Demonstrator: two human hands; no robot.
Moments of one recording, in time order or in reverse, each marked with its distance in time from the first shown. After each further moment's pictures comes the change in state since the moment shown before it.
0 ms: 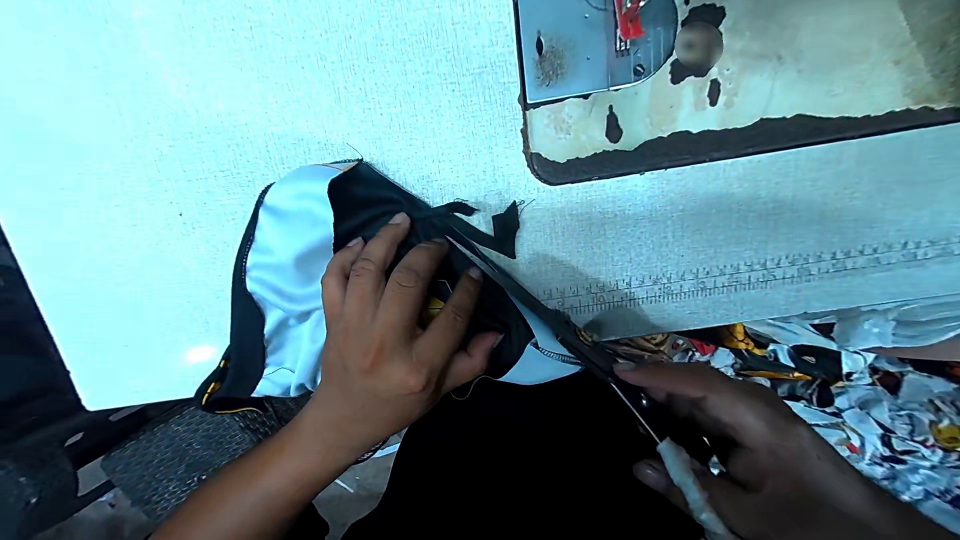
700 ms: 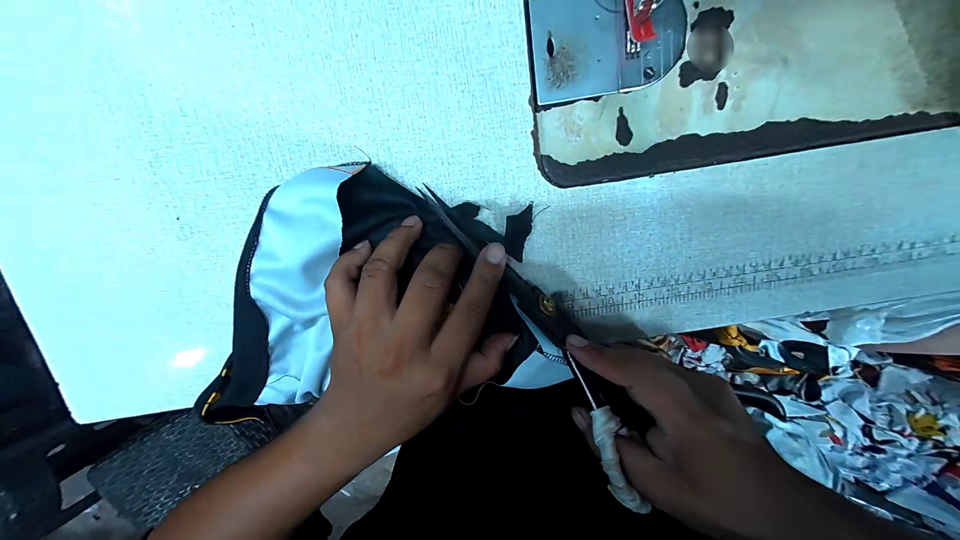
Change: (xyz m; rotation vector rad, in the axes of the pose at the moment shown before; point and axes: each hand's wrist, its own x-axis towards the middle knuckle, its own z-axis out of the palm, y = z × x) left_hand 0.005 0.002 0.000 0.028 0.004 -0.021; right_hand 0.037 -0.019 0.039 -0.409 0.176 -0.122
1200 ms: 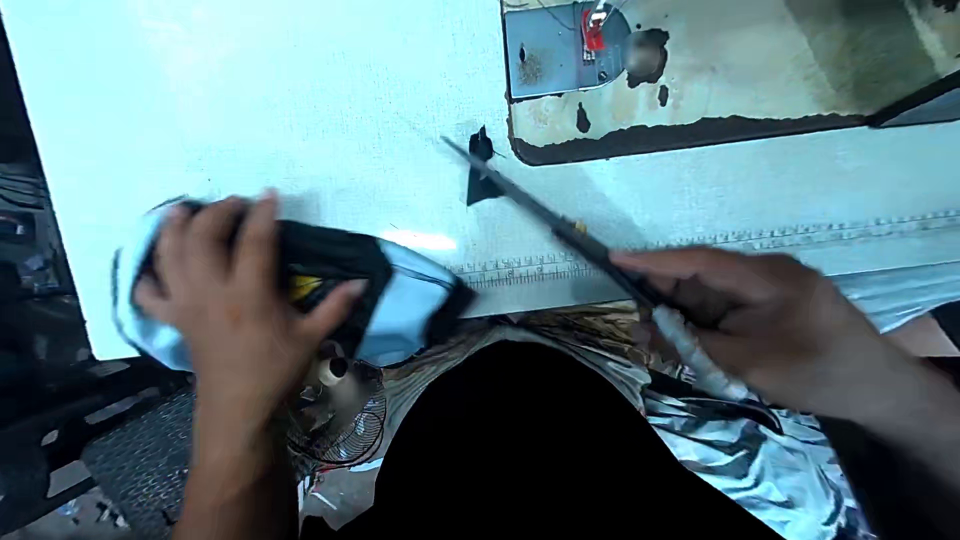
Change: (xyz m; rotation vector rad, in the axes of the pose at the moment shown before) left_hand -0.052 -0.046 -0.050 0.167 -0.119 -0.510; right_hand 0.009 0.029 -0.077 0.210 -0.137 0.131
